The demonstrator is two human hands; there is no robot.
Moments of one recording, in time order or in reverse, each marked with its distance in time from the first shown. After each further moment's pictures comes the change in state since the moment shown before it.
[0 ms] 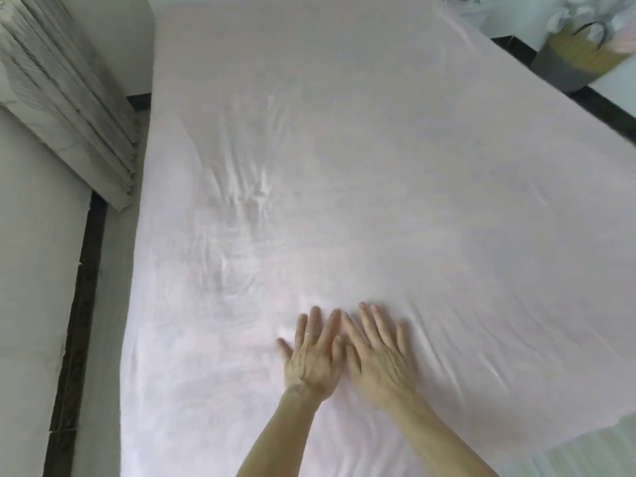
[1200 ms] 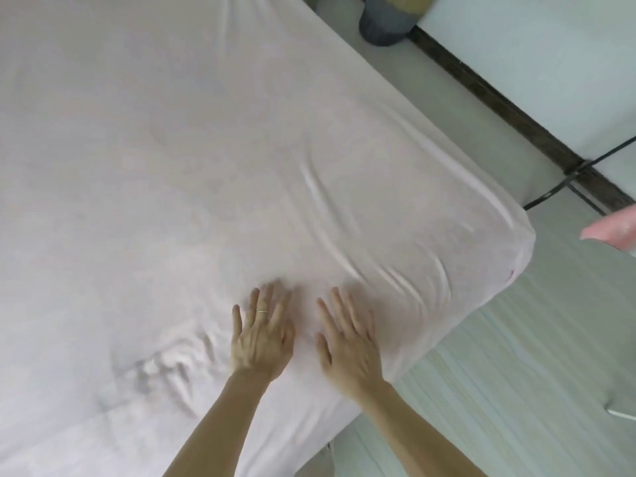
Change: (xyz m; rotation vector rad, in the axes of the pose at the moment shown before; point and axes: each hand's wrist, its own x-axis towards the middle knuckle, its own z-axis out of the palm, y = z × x) left_hand 0.102 0.379 0.112 0.229 0.023 0.325; right_hand -0.041 0.405 -0.079 0.095 0.090 0.251
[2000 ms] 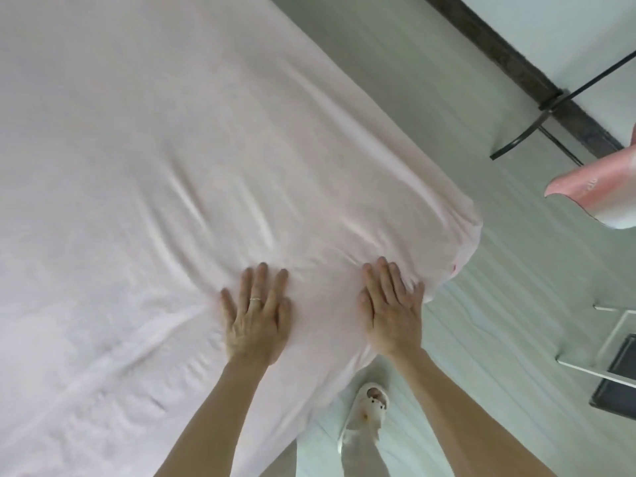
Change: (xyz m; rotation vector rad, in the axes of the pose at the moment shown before) left_hand 0.145 0.182 0.035 0.040 -0.127 0.004; right_hand 0.075 0.276 -0.046 -0.049 -0.114 0.357
